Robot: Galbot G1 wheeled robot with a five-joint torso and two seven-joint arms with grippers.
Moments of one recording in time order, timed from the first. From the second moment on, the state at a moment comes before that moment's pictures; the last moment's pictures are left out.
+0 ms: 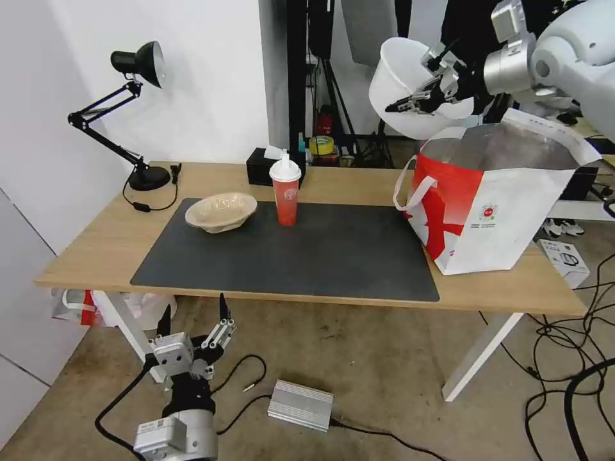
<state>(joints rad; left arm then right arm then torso) 1.79 -1.33 -0.24 -2.38 -0.06 -0.06 -0.56 0.70 0.71 -0.95 1.20 1.01 -0.50 -0.79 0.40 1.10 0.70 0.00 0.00</state>
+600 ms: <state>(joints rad) 1.78 -1.33 -0.23 -2.37 -0.06 -0.06 -0.57 0.70 0.68 -0.95 1.17 0.98 -0.48 -0.81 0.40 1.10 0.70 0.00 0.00</state>
